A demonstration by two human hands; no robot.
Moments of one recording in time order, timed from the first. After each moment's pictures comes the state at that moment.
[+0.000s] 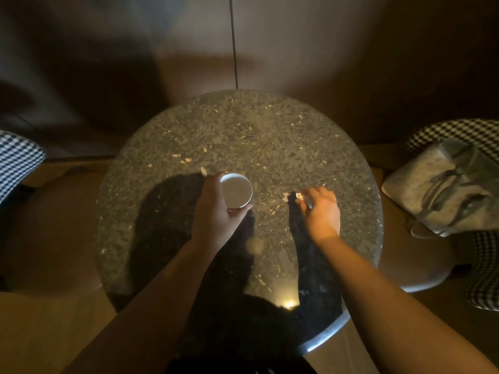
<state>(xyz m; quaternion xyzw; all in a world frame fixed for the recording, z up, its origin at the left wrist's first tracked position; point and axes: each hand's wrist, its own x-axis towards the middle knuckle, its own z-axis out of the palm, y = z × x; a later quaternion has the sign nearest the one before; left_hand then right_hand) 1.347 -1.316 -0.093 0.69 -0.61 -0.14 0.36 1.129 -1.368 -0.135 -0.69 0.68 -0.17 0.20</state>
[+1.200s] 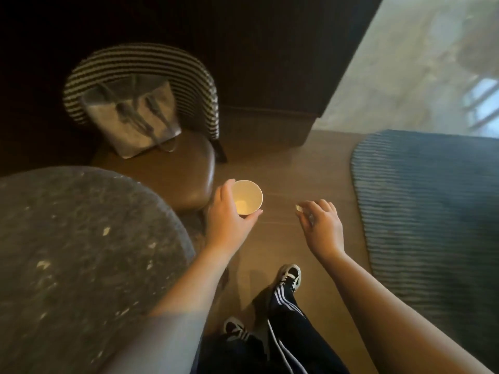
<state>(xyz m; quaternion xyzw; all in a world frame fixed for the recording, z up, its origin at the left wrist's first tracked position) 1.091 -1.112 -0.106 0.16 -0.90 -0.39 0.14 1.043 -0.911 -0.127 -0.09 0.96 -0.27 -0.05</state>
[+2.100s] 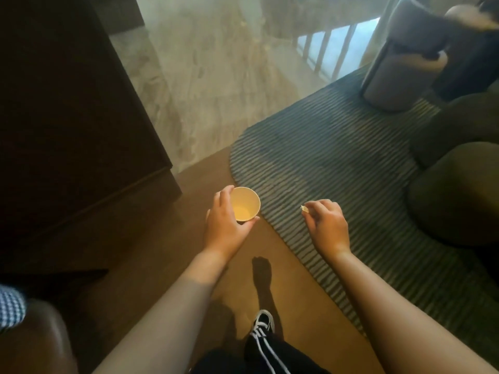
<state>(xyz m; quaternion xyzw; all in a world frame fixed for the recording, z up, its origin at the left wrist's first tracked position) 0.761 -0.739 -0.092 -0.17 -0.90 -0.39 -0.02 0.855 -0.536 -0.107 0.21 0.94 -0.24 -0.14</state>
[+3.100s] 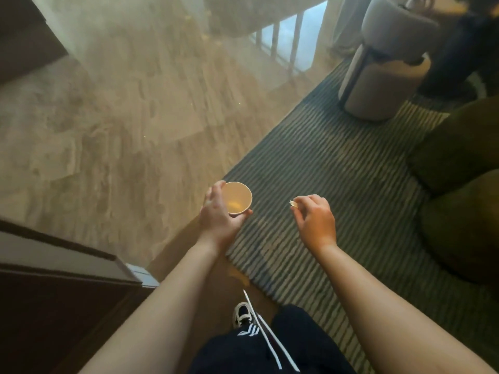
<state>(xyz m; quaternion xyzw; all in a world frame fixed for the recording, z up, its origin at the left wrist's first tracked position) 0.245 -0.501 -0.089 -0.24 -0.88 -0.39 -0.07 0.373 -0.332 -0.117 0.34 0.89 -0.28 -0.15</state>
